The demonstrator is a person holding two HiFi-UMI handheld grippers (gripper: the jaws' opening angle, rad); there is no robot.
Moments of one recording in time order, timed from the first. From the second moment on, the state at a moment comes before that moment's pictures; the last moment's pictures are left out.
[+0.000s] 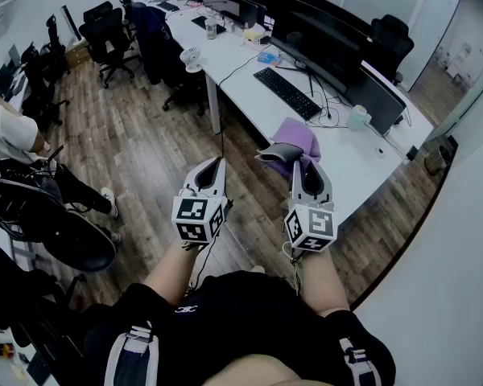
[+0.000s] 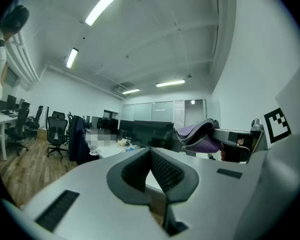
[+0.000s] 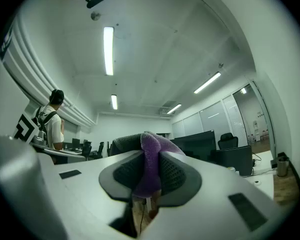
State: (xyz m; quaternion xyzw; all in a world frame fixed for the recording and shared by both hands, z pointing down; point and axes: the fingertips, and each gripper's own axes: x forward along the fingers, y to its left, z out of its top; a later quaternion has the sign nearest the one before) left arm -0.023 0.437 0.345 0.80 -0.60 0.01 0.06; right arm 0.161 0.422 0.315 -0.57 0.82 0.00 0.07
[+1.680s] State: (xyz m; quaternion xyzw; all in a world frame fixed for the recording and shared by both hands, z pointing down) left arm 0.024 0.208 0.374 0.80 -0.60 0.00 0.06; right arm 0.199 0.188 0.347 -0.55 0.83 0.00 0.05
